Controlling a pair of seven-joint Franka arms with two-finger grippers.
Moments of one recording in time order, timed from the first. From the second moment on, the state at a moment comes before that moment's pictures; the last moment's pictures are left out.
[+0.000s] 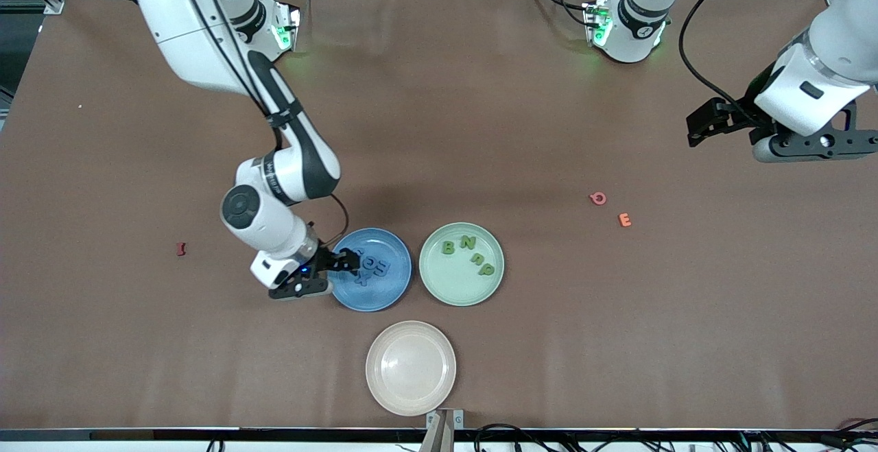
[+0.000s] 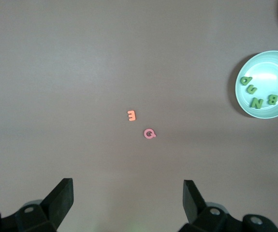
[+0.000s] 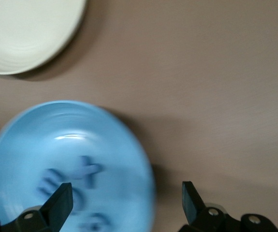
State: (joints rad) left arm 0.02 0.05 -0.22 -1.51 0.00 1.53 -0.23; right arm 0.38 0.69 -0.03 -1.64 0.27 2.53 0.03
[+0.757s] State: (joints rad) left arm -0.02 0.03 -0.16 -1.47 0.06 1.53 -0.14; right arm 0.05 0.60 -0.08 -1.62 0.11 2.27 -0.44
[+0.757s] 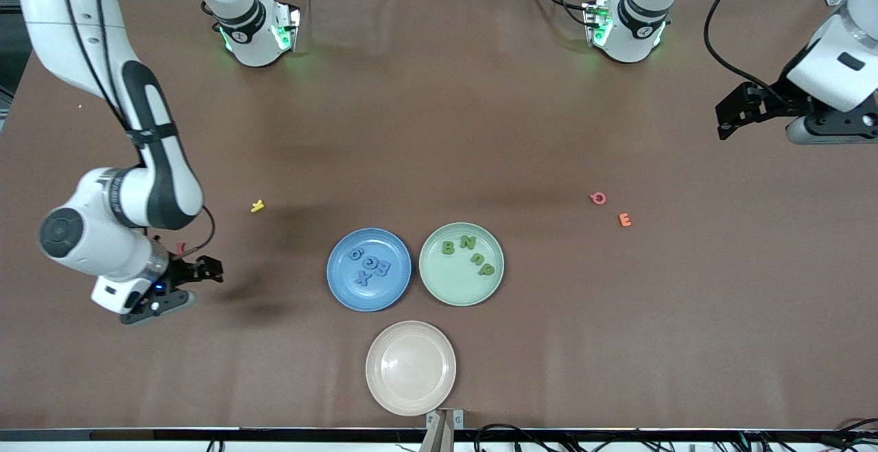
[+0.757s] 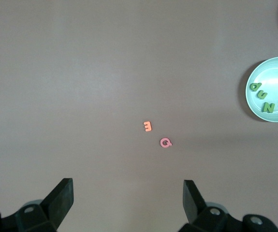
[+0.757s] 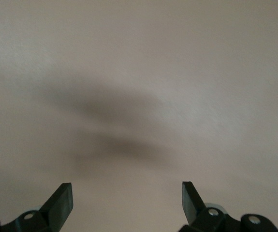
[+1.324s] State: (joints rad) left arm -0.02 0.04 -0.15 -1.47 -0.03 1.56 -0.13; right arm -0.03 0.36 -0.11 -1.64 0.10 1.95 -0.23
